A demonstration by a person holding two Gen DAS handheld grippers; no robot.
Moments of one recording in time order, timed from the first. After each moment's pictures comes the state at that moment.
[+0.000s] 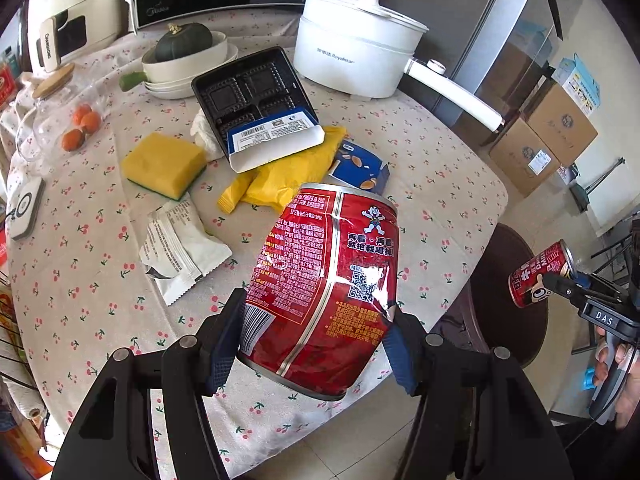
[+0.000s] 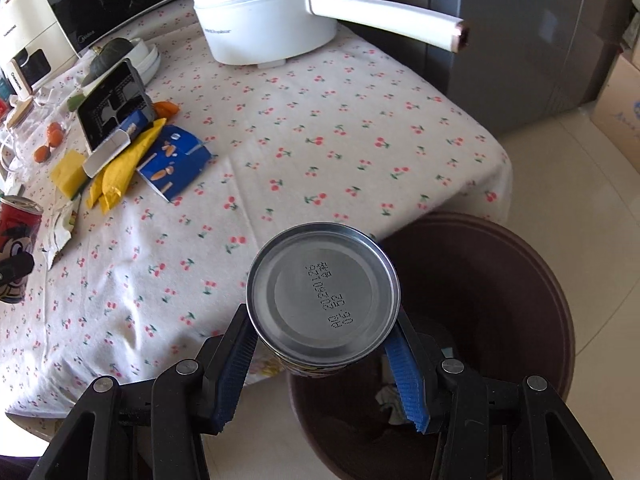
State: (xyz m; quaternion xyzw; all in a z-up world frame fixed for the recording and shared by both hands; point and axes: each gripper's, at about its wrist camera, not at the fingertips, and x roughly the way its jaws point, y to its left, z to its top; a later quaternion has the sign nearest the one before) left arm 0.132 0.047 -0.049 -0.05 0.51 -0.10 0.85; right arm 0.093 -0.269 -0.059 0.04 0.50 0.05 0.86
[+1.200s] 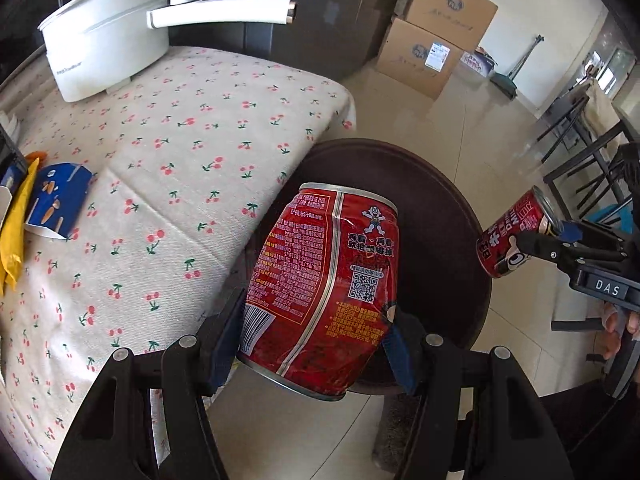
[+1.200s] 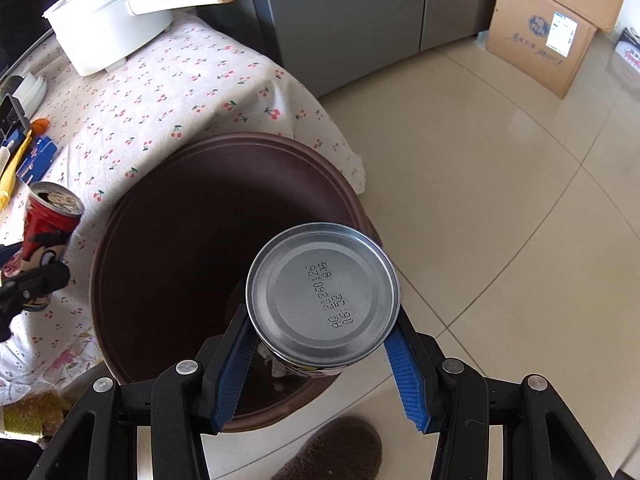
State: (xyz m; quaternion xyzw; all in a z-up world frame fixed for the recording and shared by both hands) left arm 0.118 -0.201 -0.103 0.08 0.53 -0.29 0.80; right arm 0.018 -0.420 -0.091 0.09 0.51 -0.05 0.85
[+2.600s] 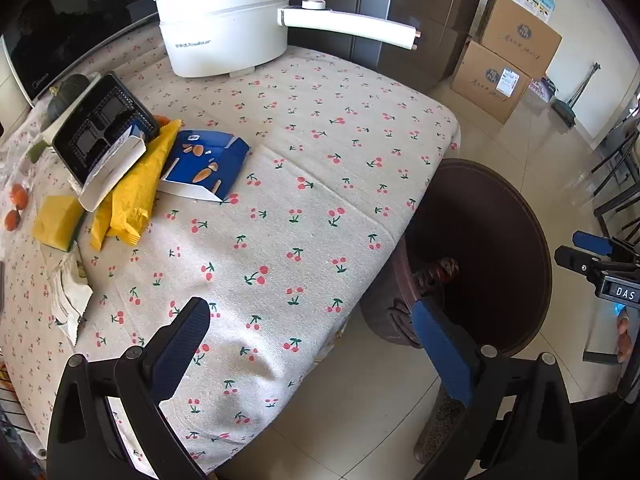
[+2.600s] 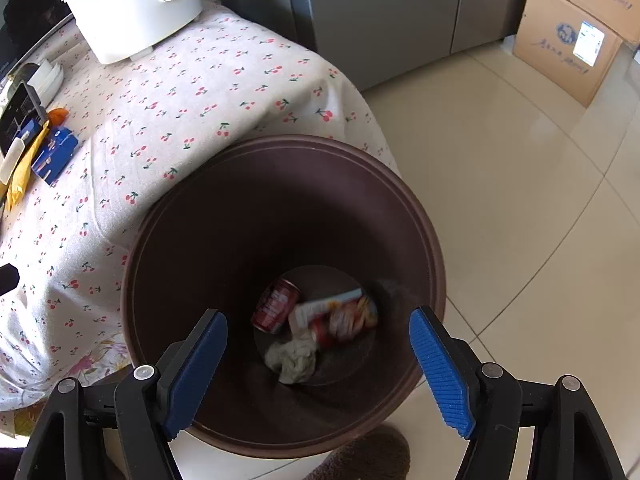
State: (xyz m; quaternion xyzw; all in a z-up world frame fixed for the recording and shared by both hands) left arm 0.132 -0.097 -0.075 0.08 0.52 -0.16 0.83; right arm 0.049 -0.377 -0.092 0.09 0.52 -0.03 0.85
